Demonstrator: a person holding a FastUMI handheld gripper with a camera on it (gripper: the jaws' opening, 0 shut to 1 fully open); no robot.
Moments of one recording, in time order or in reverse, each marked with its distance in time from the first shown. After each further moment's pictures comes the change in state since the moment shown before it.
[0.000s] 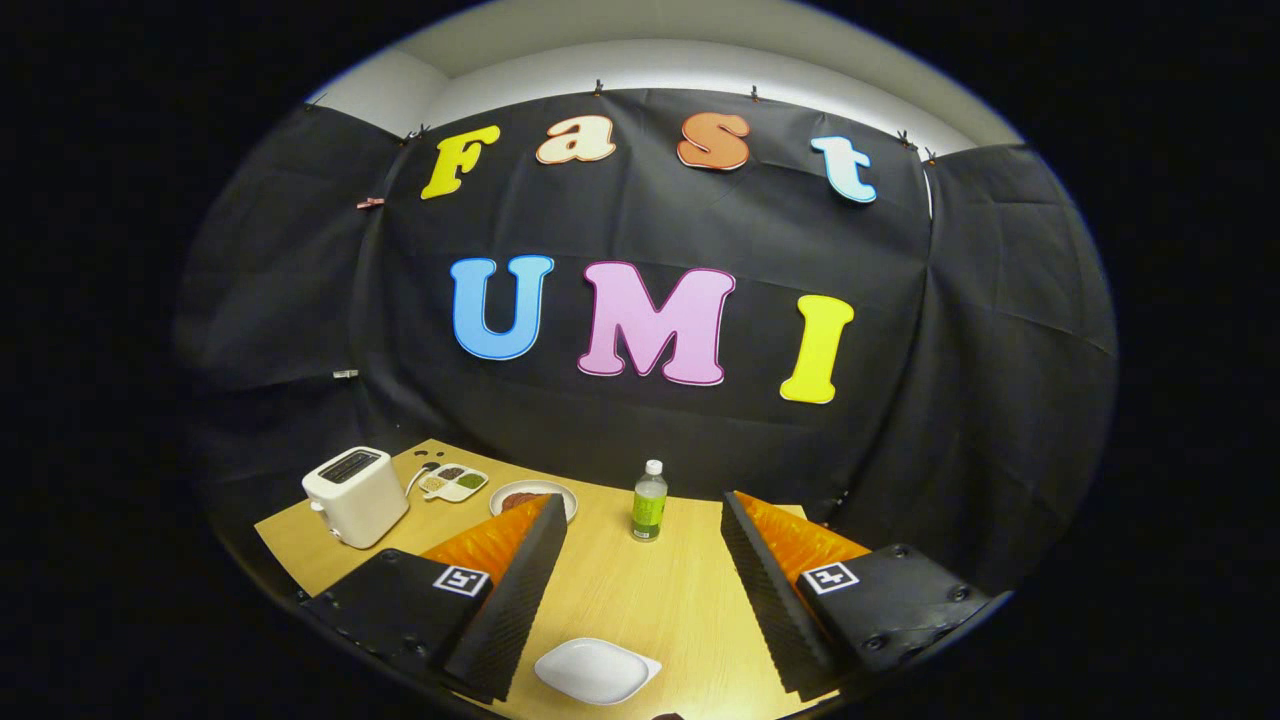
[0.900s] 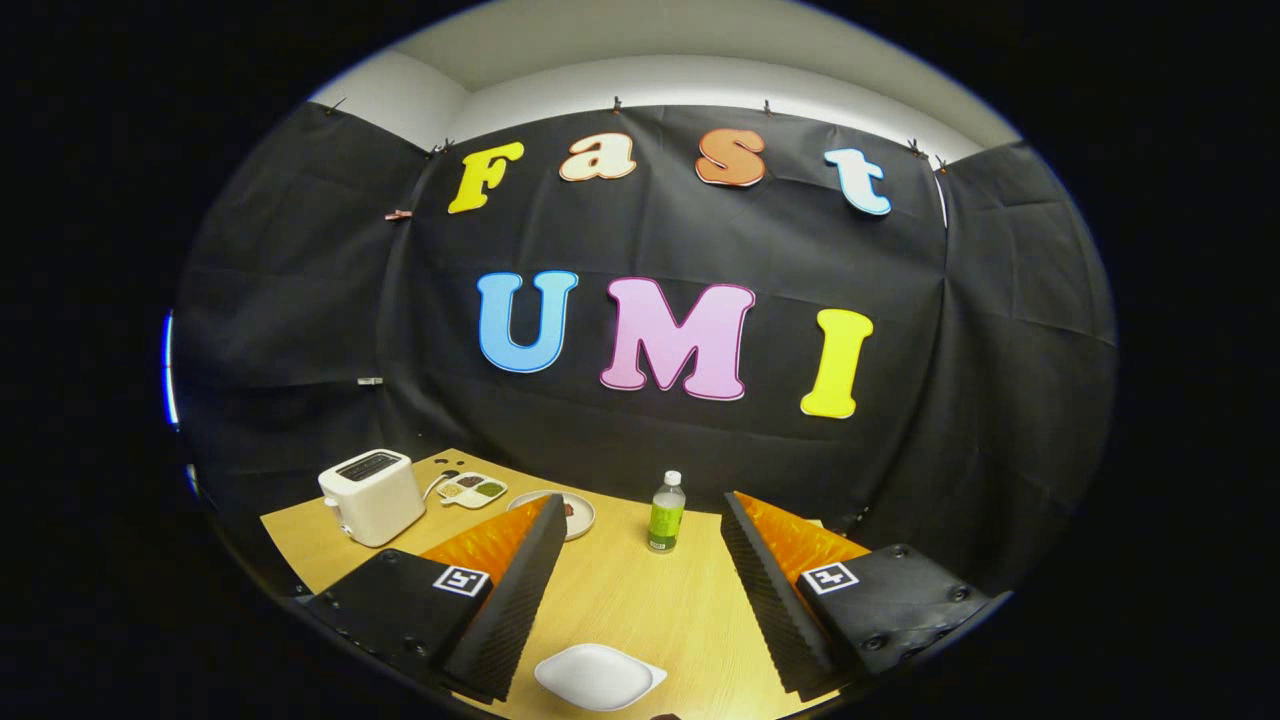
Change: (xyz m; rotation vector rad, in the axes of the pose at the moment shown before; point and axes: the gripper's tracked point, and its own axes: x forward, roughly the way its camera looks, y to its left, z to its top) arm -0.004 0.017 -0.004 -0.013 -0.069 0.086
